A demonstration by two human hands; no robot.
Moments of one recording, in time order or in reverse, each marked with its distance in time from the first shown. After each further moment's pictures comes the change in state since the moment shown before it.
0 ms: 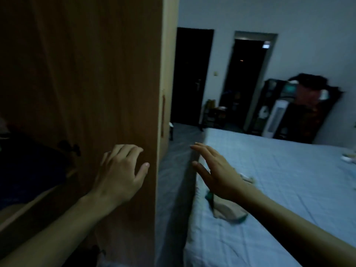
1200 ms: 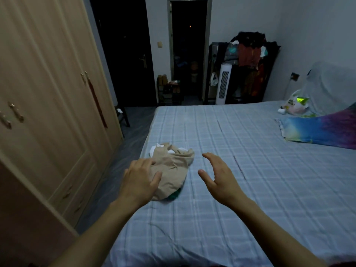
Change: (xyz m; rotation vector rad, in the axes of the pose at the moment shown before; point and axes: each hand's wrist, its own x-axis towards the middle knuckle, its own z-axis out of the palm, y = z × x) left_hand 0.031 0.405 0.246 -0.248 -0.312 0.021; right_hand -0.233 0.373 -0.120 0.131 0.223 0.434
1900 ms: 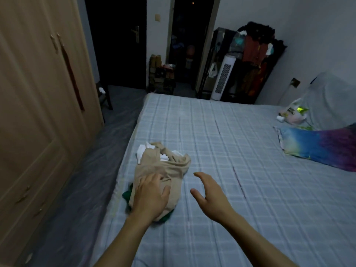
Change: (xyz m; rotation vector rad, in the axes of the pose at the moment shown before) left_hand 0.159 -0.082 0.146 -0.244 -0.114 -0.142; right_hand 0.161 0.072 0.124 -0.110 -0.250 0.151
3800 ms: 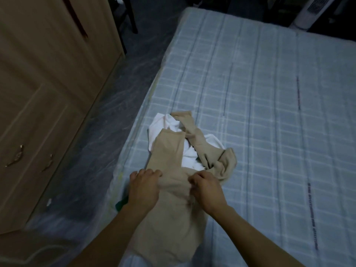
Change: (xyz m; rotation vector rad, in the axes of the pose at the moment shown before) left_hand 0.265 -0.214 0.202 0.476 -0.476 -0.294; right_hand 0.336 0.183 0.239 -0.157 -0.471 -0.043
